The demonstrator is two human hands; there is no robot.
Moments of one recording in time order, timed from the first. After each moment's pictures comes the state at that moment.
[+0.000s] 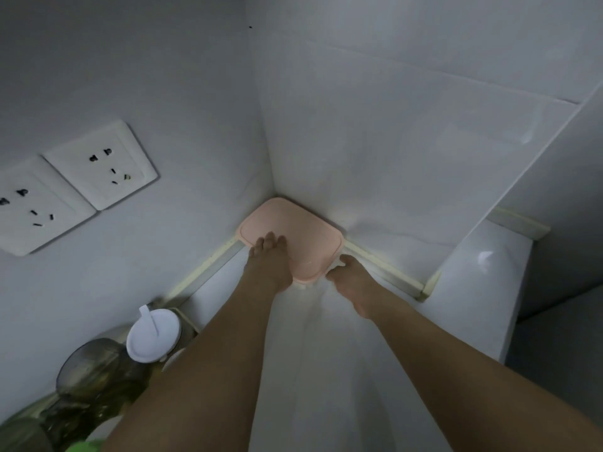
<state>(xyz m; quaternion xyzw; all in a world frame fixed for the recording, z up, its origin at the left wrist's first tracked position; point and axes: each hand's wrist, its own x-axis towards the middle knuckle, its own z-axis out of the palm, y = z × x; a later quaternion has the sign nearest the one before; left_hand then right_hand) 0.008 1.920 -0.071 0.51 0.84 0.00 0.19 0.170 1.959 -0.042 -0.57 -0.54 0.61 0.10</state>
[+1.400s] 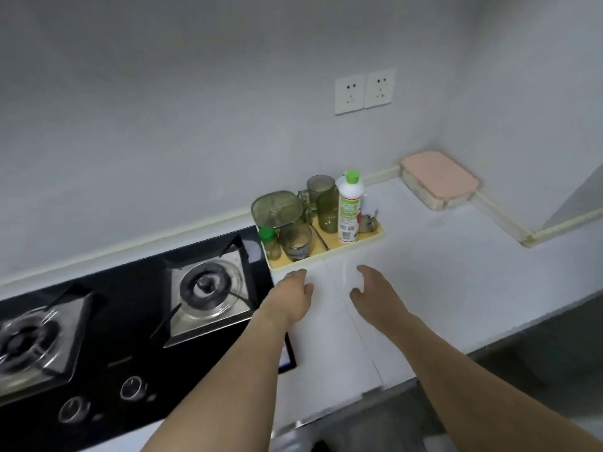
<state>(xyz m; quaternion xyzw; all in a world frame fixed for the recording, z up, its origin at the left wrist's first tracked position) 0.169 1.410 -0.015 0.27 0.92 0.16 0.23 0.281 1.555 0.002 -0.31 -0.86 0.40 -0.04</state>
